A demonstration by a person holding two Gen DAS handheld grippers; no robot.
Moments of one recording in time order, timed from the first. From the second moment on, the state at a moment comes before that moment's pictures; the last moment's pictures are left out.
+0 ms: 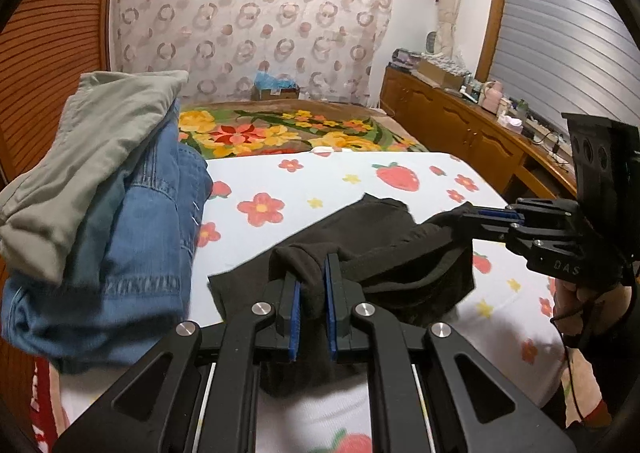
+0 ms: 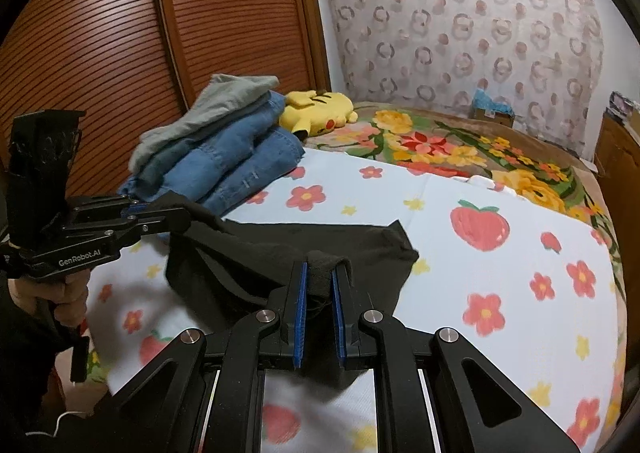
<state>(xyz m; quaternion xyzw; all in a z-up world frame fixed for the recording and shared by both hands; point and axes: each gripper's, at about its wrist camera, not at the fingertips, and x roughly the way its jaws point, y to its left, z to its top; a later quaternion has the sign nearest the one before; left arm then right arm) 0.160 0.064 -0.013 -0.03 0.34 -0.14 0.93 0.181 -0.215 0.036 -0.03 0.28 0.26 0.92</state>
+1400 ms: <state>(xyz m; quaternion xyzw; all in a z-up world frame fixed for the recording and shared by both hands) 0.191 0.073 -0.043 -0.02 0.39 -0.11 0.92 0.256 -0.200 0.013 -0.07 0.34 0.27 0.90</state>
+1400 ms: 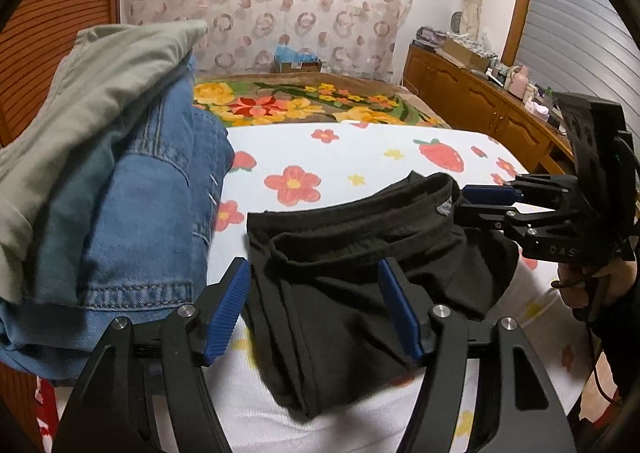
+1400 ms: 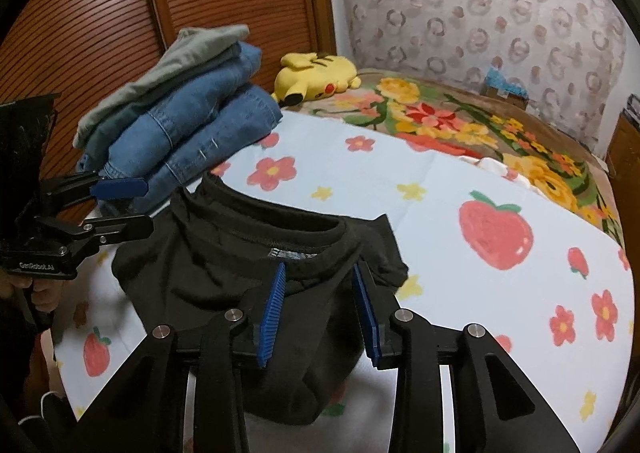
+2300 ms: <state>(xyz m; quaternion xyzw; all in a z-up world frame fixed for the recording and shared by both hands) 0.192 0.067 -0.051 -0.02 0.40 -0.10 0.91 0.263 -0.214 0.026 -0.04 0.32 0.25 0.91</state>
